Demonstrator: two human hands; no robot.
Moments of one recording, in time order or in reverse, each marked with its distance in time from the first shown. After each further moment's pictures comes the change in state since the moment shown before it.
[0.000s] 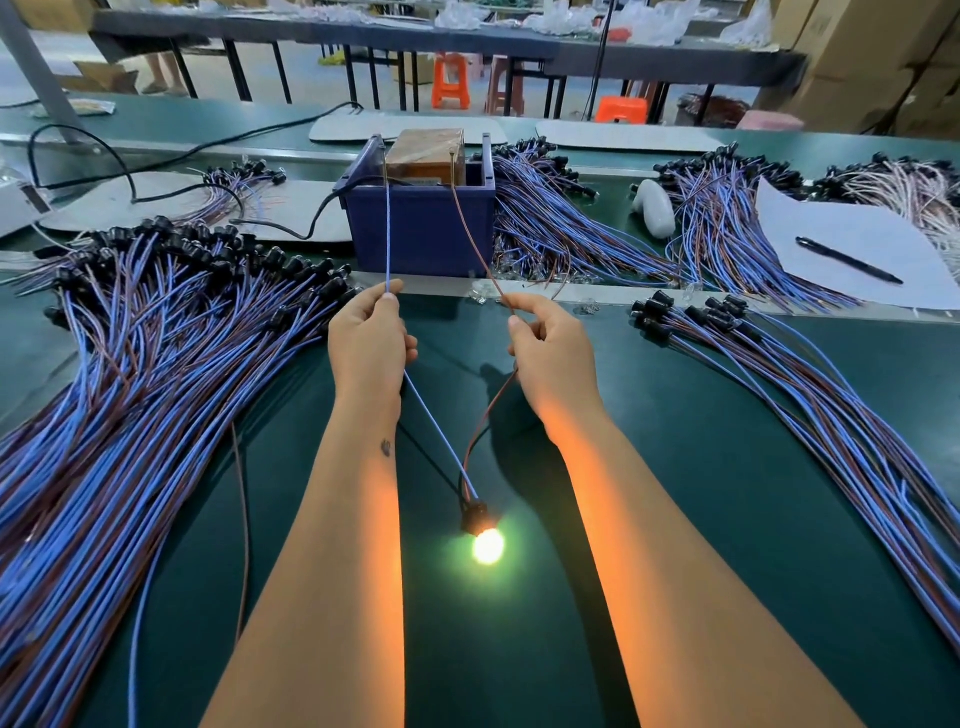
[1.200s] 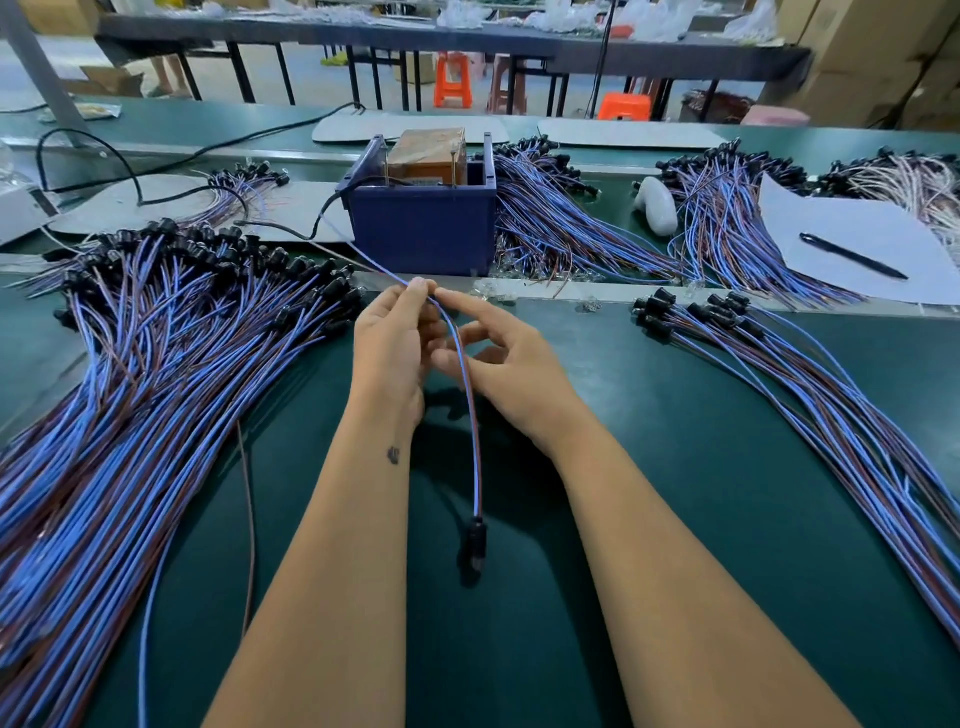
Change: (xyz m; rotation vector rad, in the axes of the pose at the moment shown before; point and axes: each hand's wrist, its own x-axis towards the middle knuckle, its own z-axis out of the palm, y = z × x) left_hand -0.017 0.007 0.012 -0.316 -0.200 -0.062; right_hand -0.022 -0.020 0.006 0.274 -0.394 -0.159
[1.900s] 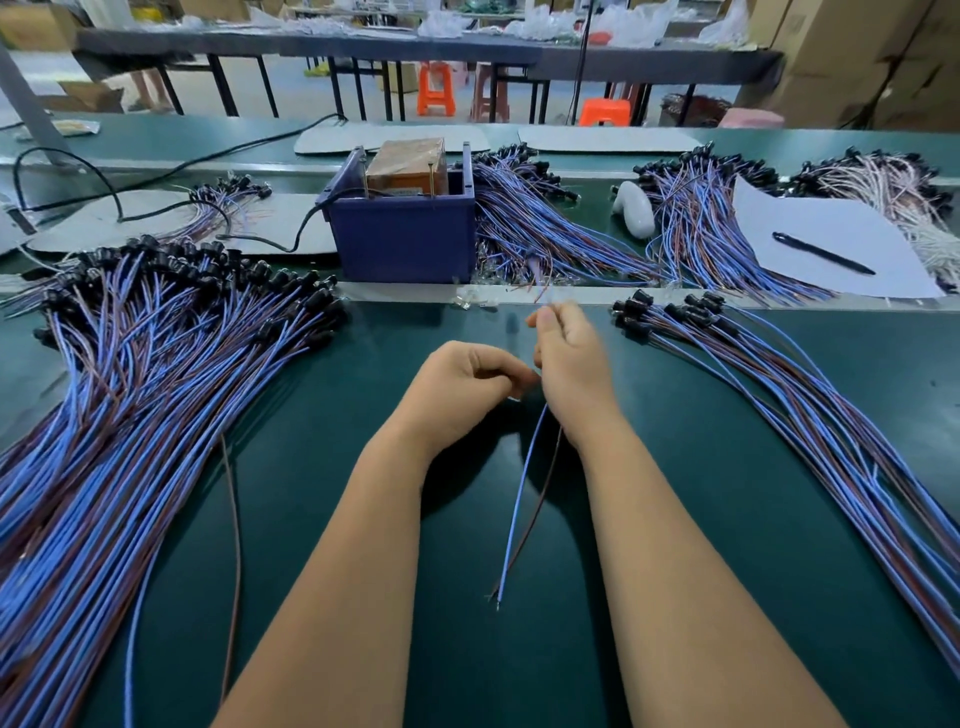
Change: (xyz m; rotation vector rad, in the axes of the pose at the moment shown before) left_hand -0.030 -0.019 0.014 0.803 -0.590 0.112; right_hand 0.004 0.026 -0.043 -0.193 0.474 0.192
